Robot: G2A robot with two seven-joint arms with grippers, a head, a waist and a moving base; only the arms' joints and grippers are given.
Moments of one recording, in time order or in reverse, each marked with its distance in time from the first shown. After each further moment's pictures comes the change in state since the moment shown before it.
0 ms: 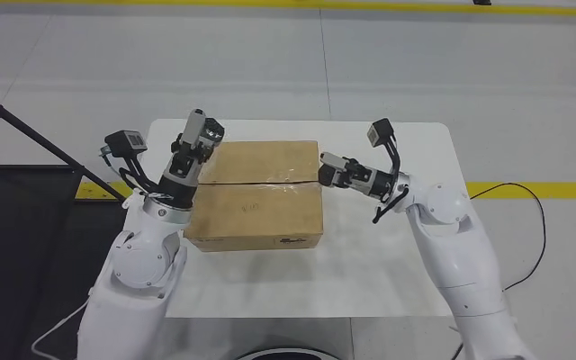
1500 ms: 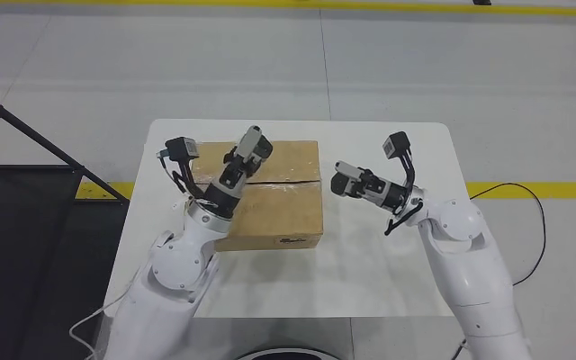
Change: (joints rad) left arm -0.055 -0.039 0.174 0.056 -0.011 0.026 -0.013; right arm -0.115 0.045 0.066 -0.095 0.008 0.013 -0.030
